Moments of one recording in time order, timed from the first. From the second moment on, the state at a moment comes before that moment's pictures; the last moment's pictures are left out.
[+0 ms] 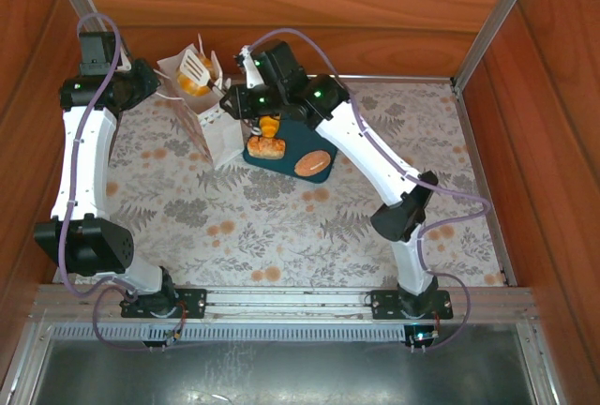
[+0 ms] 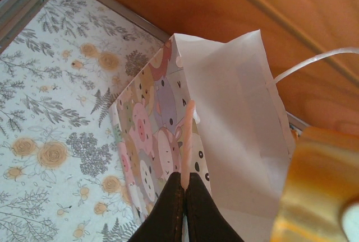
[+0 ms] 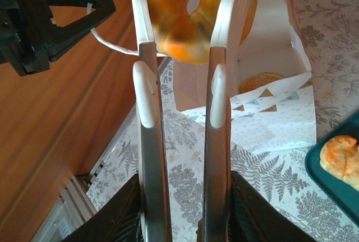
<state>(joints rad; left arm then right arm) 0.07 1.53 1.73 -0.89 0.16 -0.56 0.89 2.08 2.44 -0.94 -0.22 0.47</state>
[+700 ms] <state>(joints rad) 0.07 1.53 1.73 -0.89 0.16 -0.56 0.88 2.12 2.45 -0.94 -0.21 0.45</state>
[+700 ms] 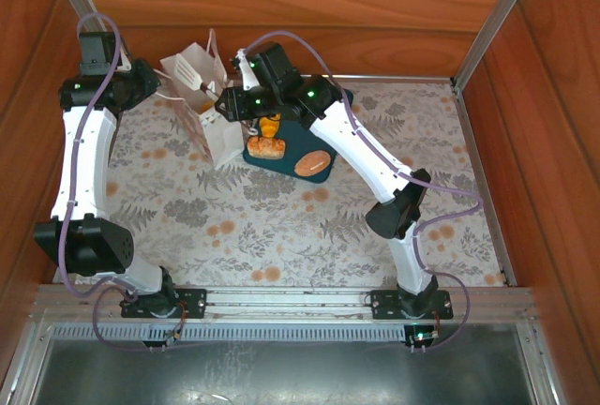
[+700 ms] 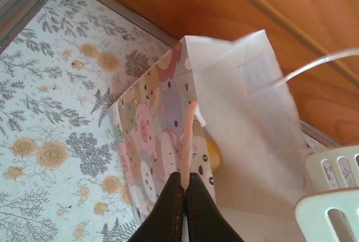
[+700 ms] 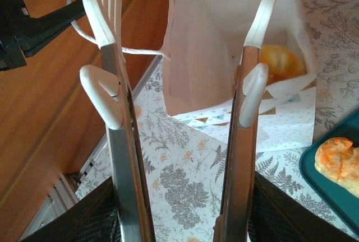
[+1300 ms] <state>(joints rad) 0.07 1.53 1.73 -0.89 0.16 -0.56 0.88 1.96 2.39 -0.94 -0.26 0.45</state>
